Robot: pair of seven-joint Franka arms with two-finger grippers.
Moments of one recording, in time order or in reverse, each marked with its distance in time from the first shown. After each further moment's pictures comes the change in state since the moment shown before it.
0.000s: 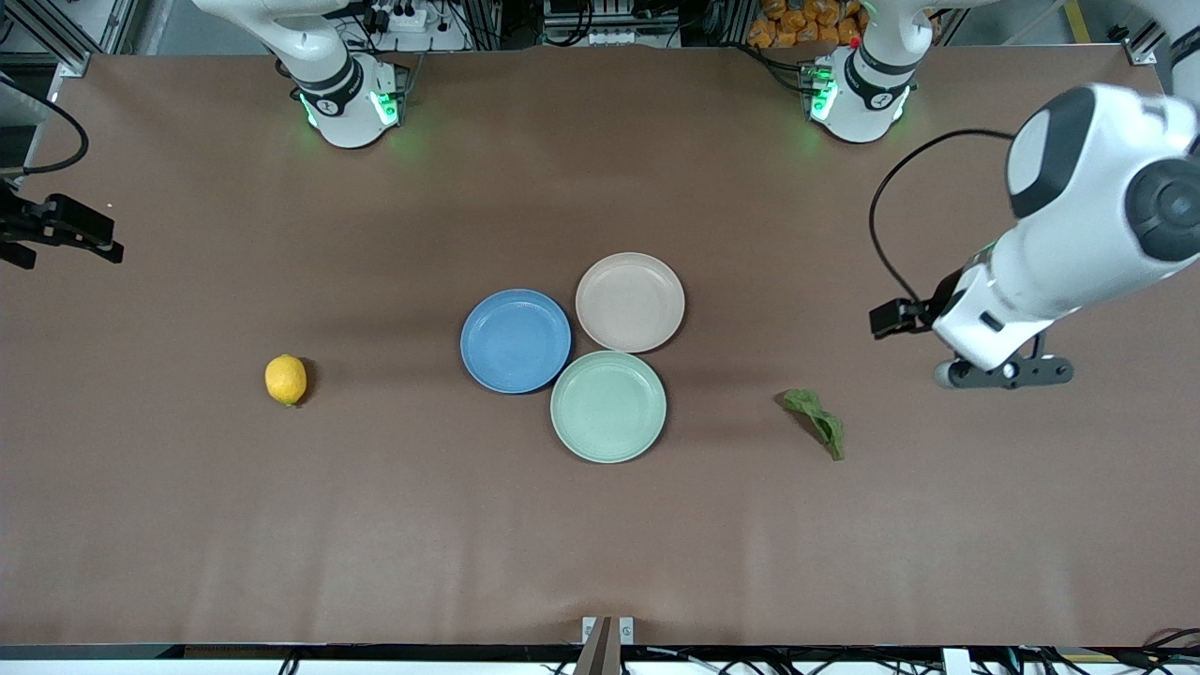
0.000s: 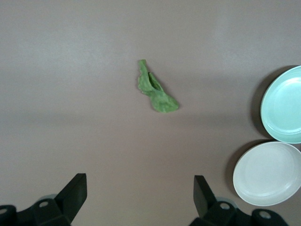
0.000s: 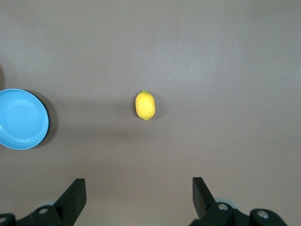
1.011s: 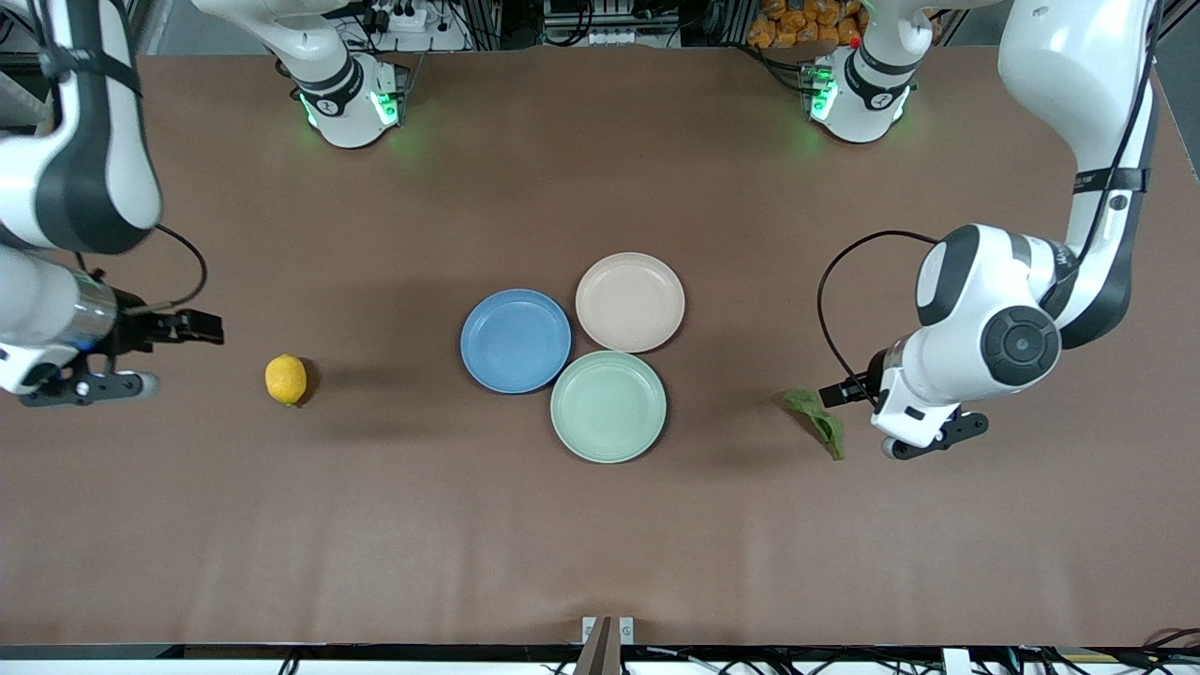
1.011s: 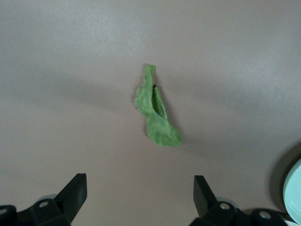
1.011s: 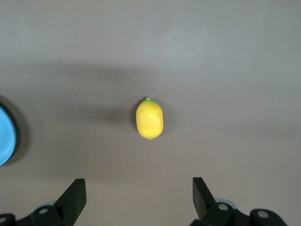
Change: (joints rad) left arm -0.024 0.221 0.000 -0.012 0.051 0.172 -0.327; right arm 0.027 0.216 0.004 -0.156 0.001 0.272 0.000
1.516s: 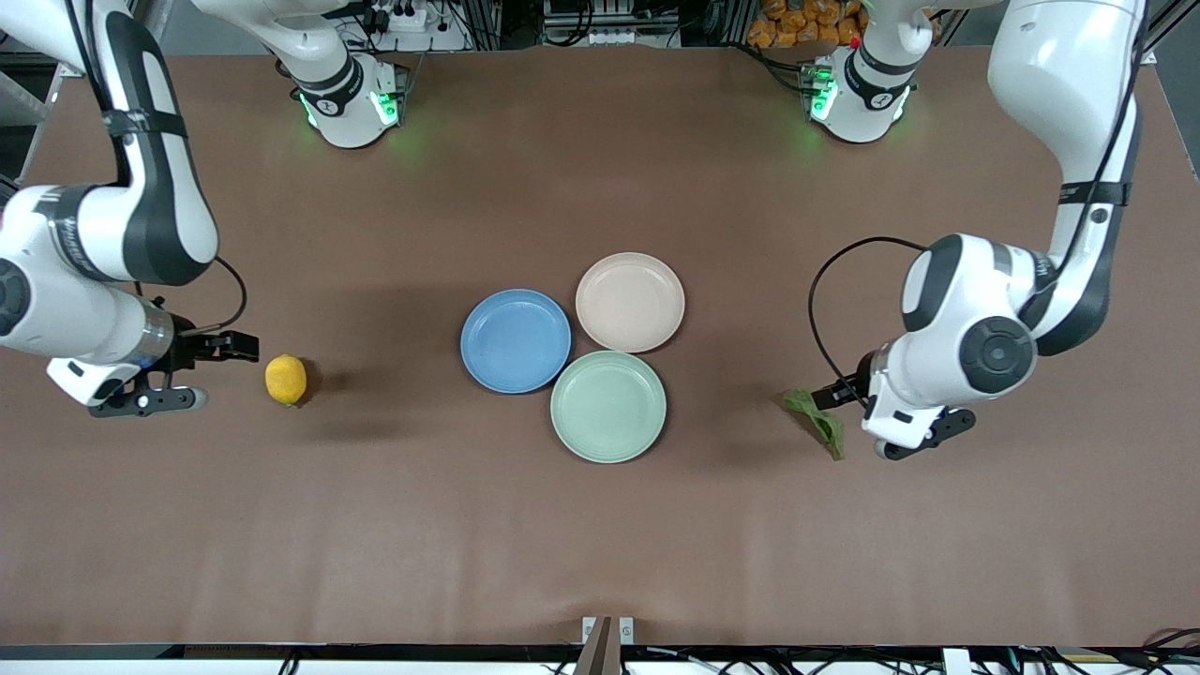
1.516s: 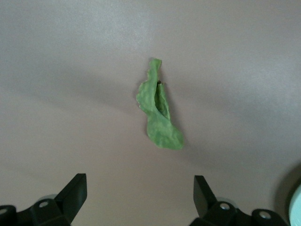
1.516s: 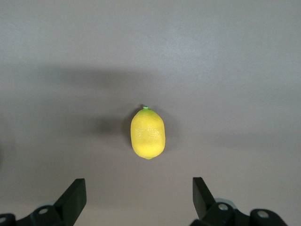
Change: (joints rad) left arm -0.028 0.031 0.000 -0.016 0.045 0.024 -0.134; right arm -0.003 0.020 -0.002 -0.192 0.000 0.239 0.000
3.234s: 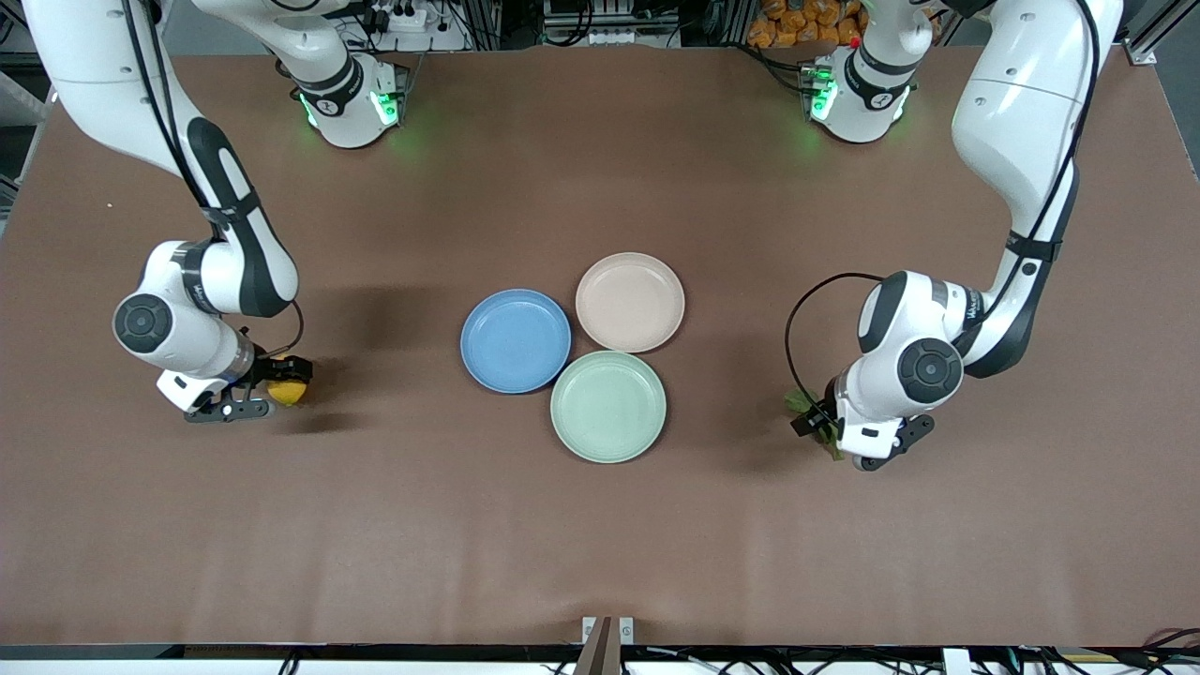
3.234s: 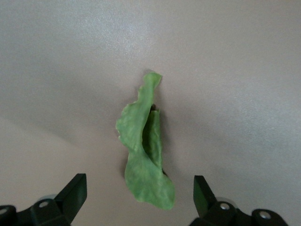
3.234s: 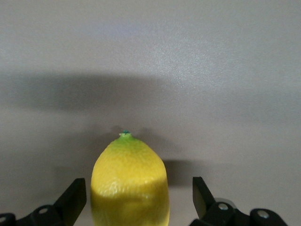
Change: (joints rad) left arm 0.008 0.116 0.010 -0.099 0.034 0.279 -0.154; right arm -0.017 0.205 -0.002 -0.209 0.002 0.481 0.000
